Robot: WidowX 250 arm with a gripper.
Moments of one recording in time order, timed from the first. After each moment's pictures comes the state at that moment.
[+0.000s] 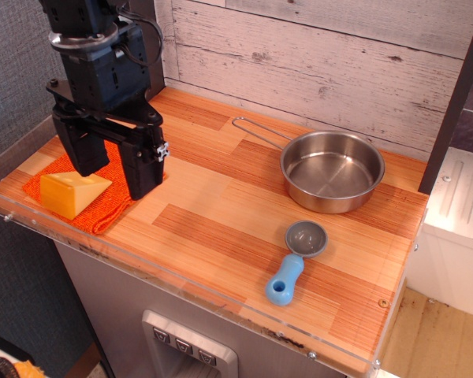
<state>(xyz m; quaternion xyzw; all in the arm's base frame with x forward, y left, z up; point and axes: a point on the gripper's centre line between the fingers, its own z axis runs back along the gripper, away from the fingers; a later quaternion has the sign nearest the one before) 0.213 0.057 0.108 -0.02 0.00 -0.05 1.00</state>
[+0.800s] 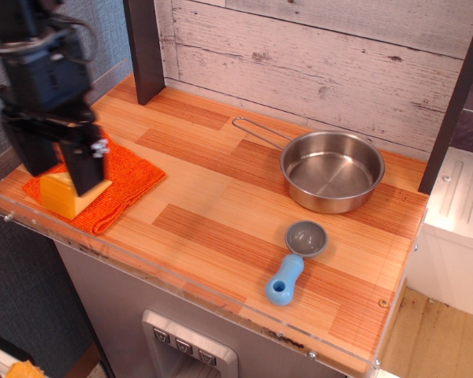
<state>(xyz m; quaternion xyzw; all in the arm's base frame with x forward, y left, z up) 0.198 0.116 0.097 -0.02 0.01 -0.04 1.00</state>
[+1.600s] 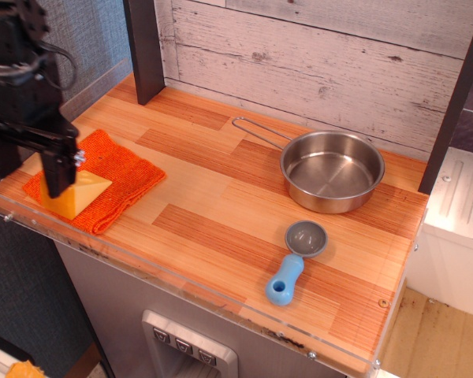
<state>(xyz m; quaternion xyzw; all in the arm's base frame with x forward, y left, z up) 0.211 0.151 0.068 0.07 0.02 0.05 1.00</state>
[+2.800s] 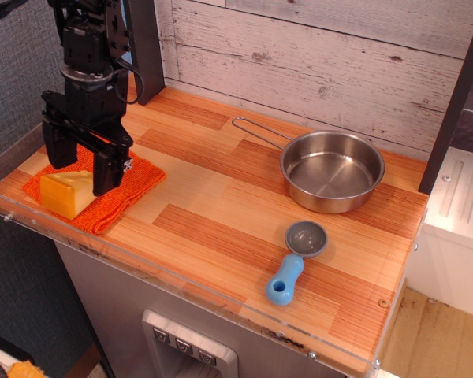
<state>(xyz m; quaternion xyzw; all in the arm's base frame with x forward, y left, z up) 0.250 0.139 0.045 0.09 0.07 -0.05 0.99</state>
